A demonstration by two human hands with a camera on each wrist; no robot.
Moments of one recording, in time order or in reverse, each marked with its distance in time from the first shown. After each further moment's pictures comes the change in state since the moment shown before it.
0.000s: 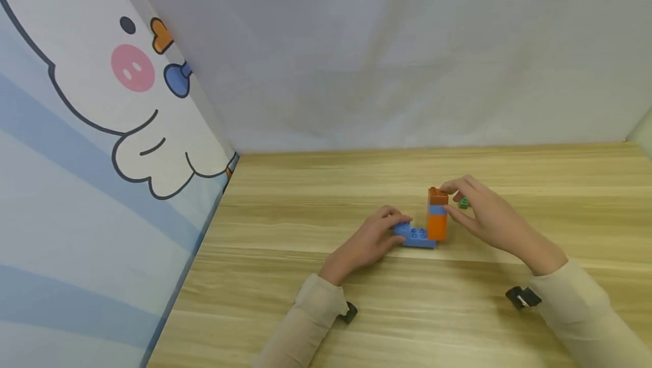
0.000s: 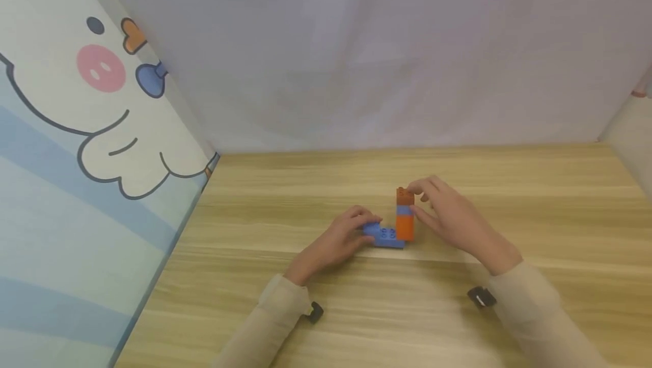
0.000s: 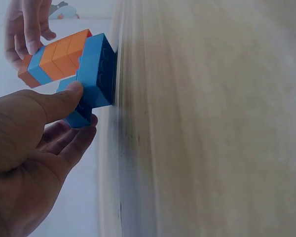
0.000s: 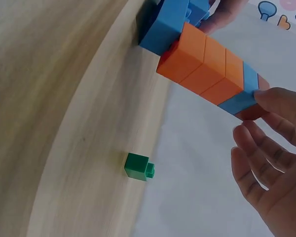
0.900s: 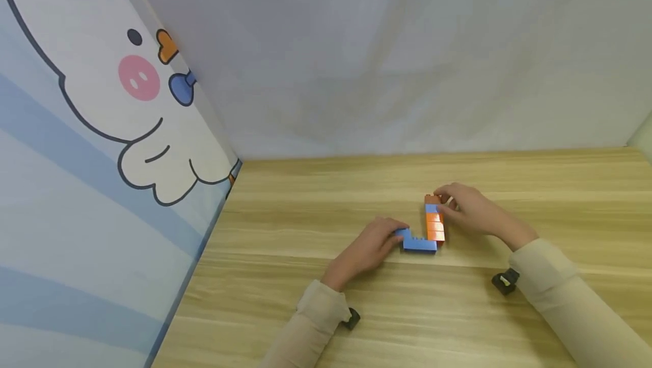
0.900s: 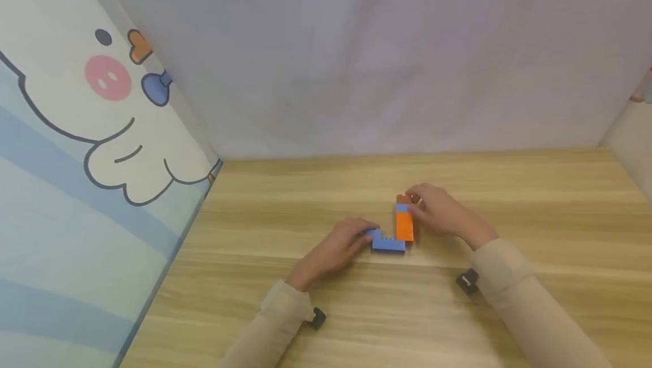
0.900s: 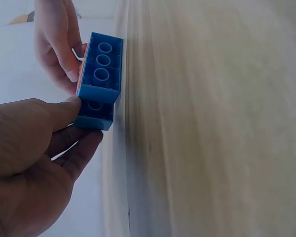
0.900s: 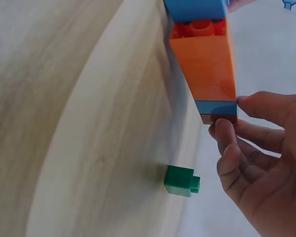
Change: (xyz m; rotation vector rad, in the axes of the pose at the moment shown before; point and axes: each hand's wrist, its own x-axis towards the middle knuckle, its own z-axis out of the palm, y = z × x) left_hand 0.000 0.004 -0.001 0.097 -0.029 -0.074; right_hand 0.029 0.037 0.021 0.170 -0.305 0.161
